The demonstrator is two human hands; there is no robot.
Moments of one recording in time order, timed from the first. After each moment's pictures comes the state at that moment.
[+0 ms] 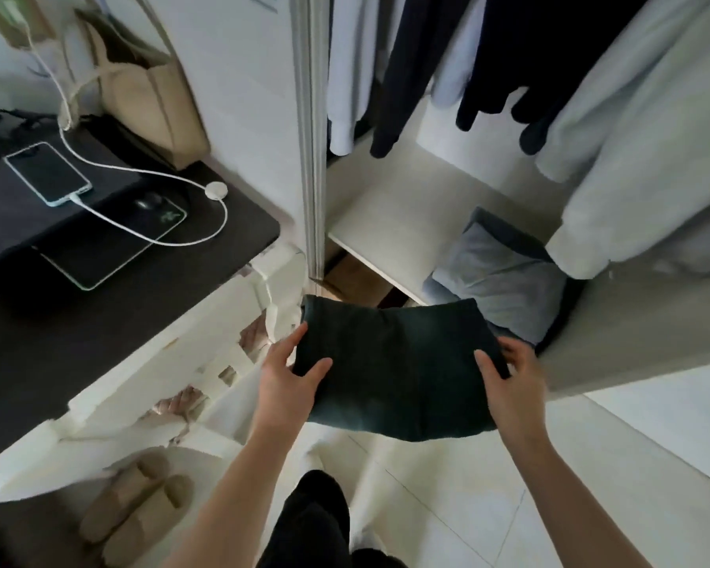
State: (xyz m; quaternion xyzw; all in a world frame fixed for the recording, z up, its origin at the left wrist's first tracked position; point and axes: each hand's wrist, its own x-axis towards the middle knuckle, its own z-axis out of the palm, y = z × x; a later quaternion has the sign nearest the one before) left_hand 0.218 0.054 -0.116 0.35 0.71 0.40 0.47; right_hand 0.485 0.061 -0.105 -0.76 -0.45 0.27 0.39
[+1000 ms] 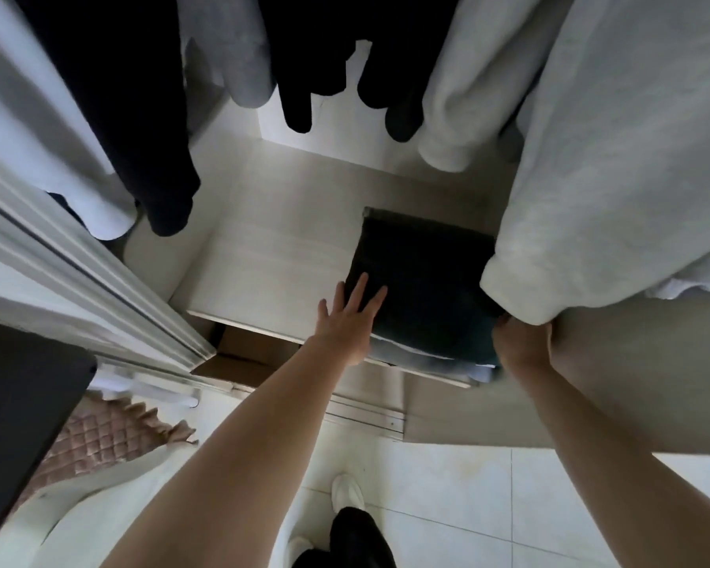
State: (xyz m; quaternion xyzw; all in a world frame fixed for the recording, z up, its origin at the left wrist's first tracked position) left_hand 0.433 0.354 -0.240 0.88 0.40 -0.13 0.23; right_hand 0.649 0.235 -0.212 -0.91 -0.32 0.06 0.24
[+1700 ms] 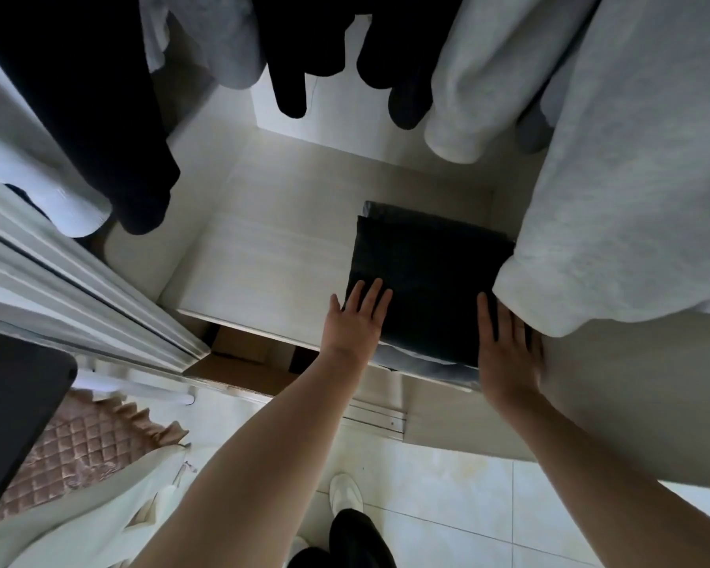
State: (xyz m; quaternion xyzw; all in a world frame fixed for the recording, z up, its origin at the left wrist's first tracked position) left_hand 0.449 0.353 -0.265 0.92 0.37 -0.13 0.07; right_hand 0.649 0.217 -0.265 -0.85 -0.52 -0.07 -0.09
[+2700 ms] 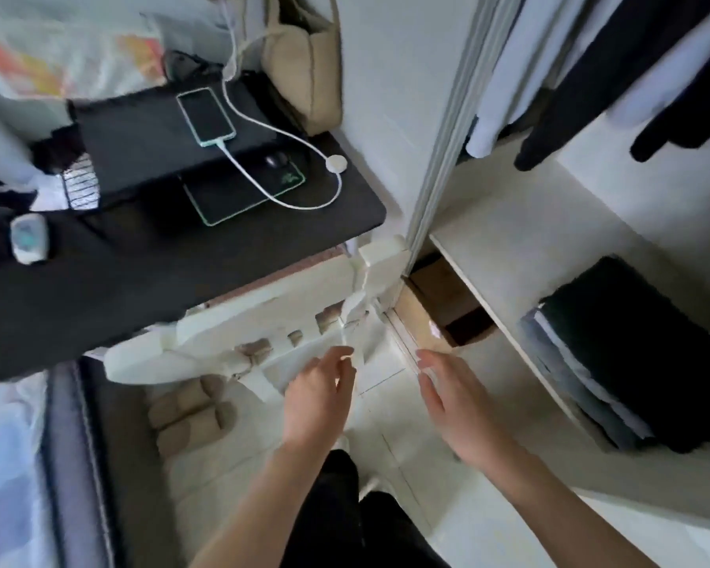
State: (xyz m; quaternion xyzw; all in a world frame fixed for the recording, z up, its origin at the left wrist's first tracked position) left_hand 0.197 0.025 -0.145 0.43 0.83 0.27 0.23; right_hand 0.382 0.097 -0.129 -0.47 -0.84 0.27 0.09
